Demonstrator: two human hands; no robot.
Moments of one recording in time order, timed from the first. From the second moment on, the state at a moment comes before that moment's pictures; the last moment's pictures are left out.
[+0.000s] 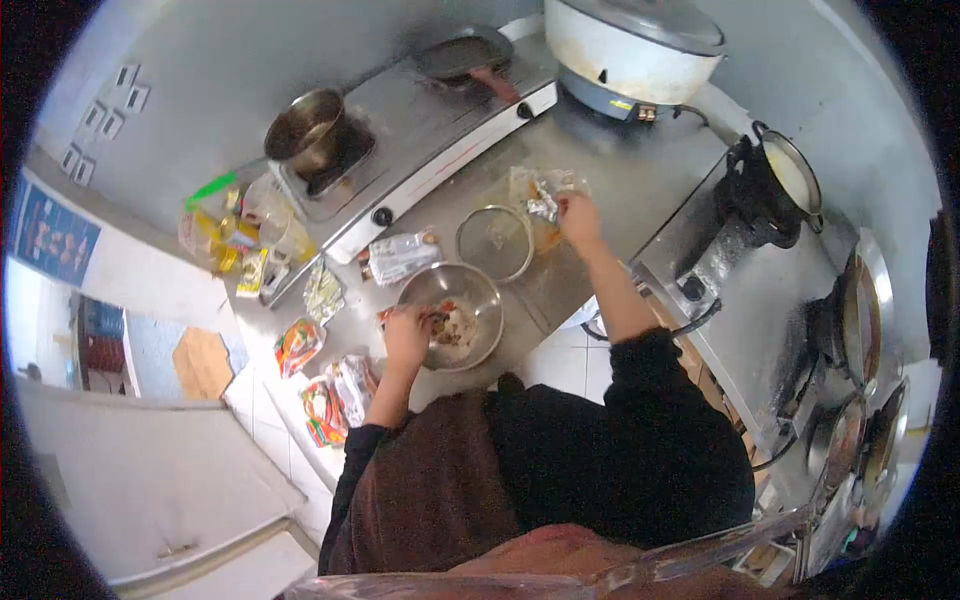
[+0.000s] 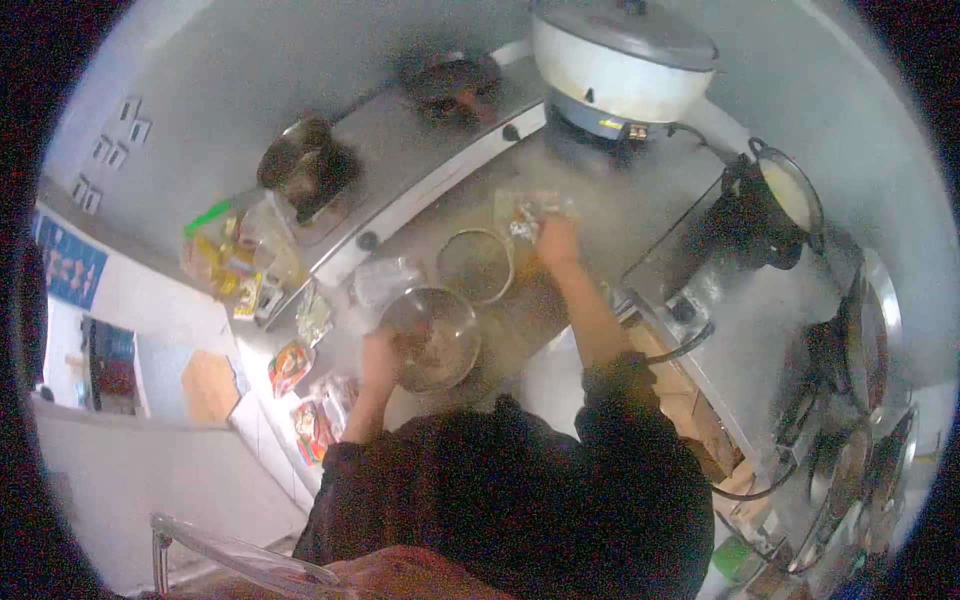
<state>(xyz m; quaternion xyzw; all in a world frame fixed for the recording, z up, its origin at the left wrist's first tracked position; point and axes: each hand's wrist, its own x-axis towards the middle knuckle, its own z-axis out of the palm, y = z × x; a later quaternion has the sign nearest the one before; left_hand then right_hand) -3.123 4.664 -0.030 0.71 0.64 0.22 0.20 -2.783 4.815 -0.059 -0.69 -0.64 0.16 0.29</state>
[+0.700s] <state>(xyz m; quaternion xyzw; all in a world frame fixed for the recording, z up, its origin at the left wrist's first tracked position) -3.124 4.668 -0.037 0.69 0.61 0.33 0.20 -2.960 4.691 -0.070 -0.40 -0.74 0.31 0.44</state>
